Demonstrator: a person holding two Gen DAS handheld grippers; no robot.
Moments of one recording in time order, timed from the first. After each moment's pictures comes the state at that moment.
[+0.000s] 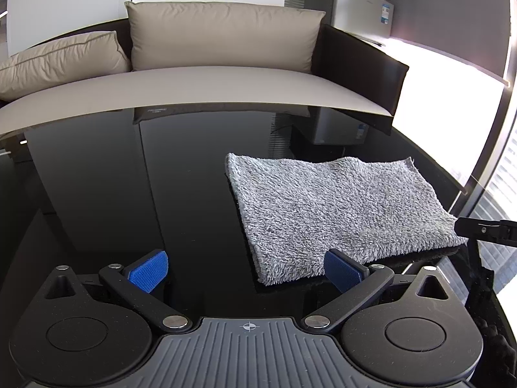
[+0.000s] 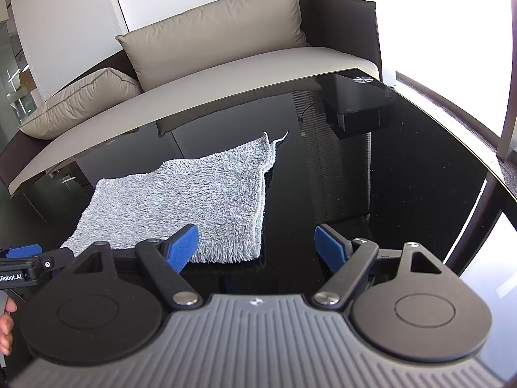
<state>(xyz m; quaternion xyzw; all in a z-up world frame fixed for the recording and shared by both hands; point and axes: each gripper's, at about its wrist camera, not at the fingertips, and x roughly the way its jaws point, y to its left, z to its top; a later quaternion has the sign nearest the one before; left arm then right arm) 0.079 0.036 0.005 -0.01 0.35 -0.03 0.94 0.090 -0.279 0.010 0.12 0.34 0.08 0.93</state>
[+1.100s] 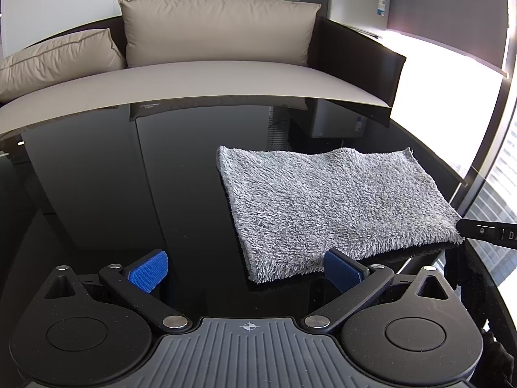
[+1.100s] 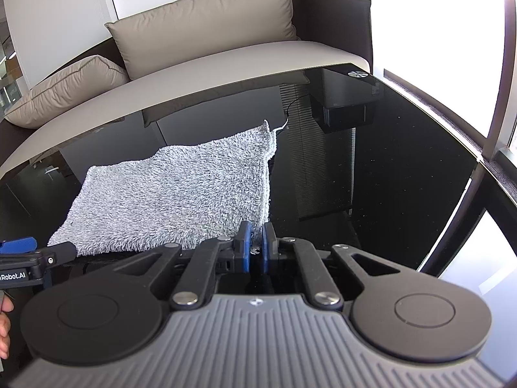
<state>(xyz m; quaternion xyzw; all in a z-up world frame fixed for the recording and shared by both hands) 0.087 0.032 -0.002 0.00 0.36 -0.03 0.93 0.090 -0.261 0.010 0.10 0.35 0.05 0.93</state>
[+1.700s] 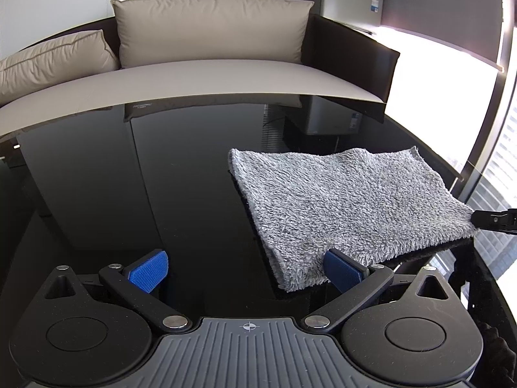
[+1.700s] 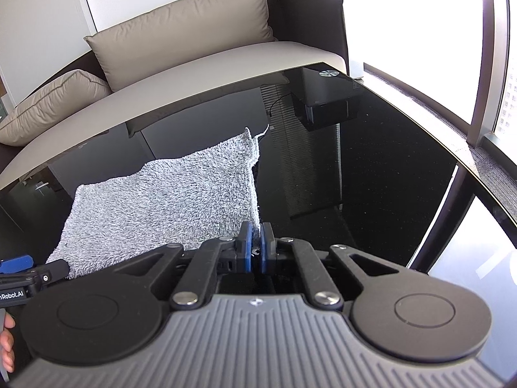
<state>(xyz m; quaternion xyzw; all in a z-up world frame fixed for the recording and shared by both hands) 0.092 0.036 -0.003 0.00 0.36 -0.04 0.93 0.085 -0.280 0.018 0.12 0.36 0.00 0.93</state>
